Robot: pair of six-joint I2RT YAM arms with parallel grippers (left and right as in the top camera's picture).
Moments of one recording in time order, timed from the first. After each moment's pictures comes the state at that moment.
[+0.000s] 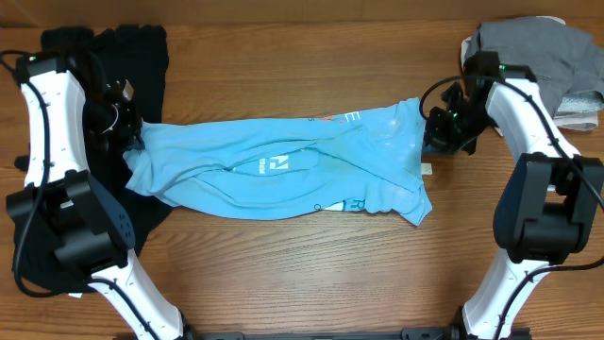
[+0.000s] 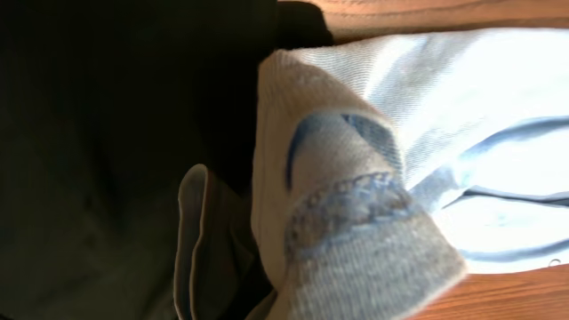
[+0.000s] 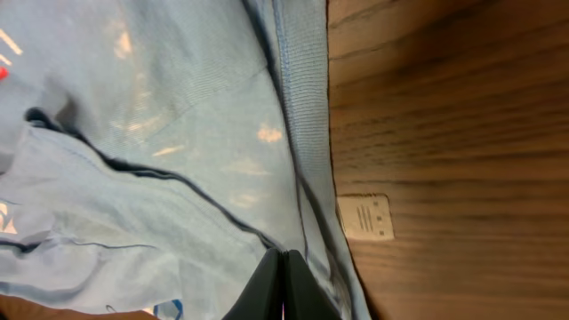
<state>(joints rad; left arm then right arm) 0.33 2.09 1.94 -1.44 0.18 0.11 -0.08 2.08 1.59 -1.11 -0.35 0.20</state>
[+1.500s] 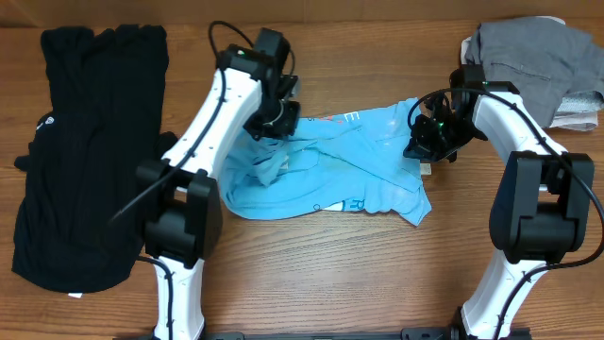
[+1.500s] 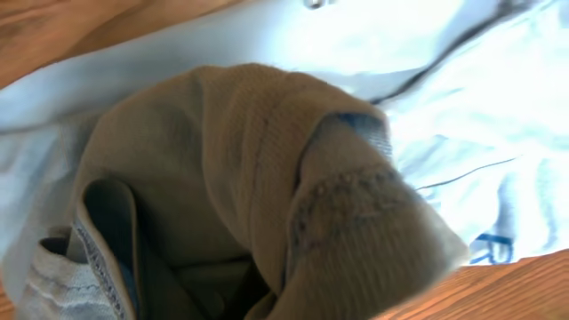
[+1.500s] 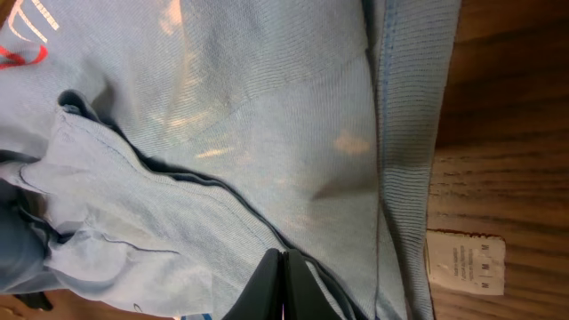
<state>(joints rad) -0.36 2.17 1.94 -1.21 0.19 -0.12 -0.05 2.07 1.50 -0.98 -0.46 0.22</state>
